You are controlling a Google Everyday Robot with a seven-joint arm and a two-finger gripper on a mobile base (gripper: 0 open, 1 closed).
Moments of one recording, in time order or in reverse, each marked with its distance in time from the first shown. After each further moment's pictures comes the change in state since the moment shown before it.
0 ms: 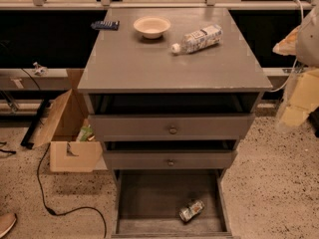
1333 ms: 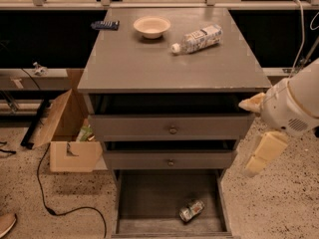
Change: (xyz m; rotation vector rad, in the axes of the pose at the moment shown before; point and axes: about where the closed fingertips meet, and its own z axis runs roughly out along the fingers) arm -0.002 0.048 0.121 -0.166 -0.224 0.007
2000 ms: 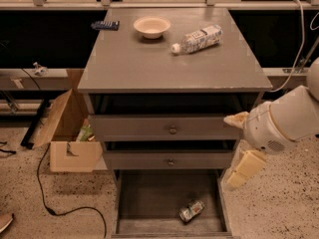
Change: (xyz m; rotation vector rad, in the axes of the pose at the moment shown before) arm -0.004 0.019 0.051 -0.017 -0.090 0.017
